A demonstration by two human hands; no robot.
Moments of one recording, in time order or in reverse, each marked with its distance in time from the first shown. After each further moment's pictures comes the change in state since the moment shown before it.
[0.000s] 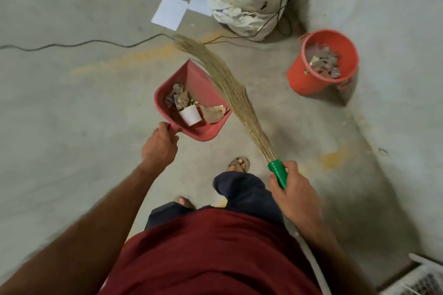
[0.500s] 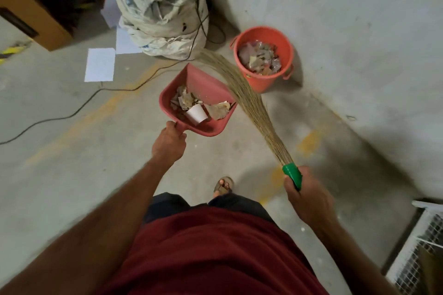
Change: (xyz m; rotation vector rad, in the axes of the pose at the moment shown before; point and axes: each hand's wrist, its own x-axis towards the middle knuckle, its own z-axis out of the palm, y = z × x) left_hand 0.111 0.284 0.041 0.134 -0.168 0.242; right_hand 0.091 0.130 -0.096 0.228 0.104 0.361
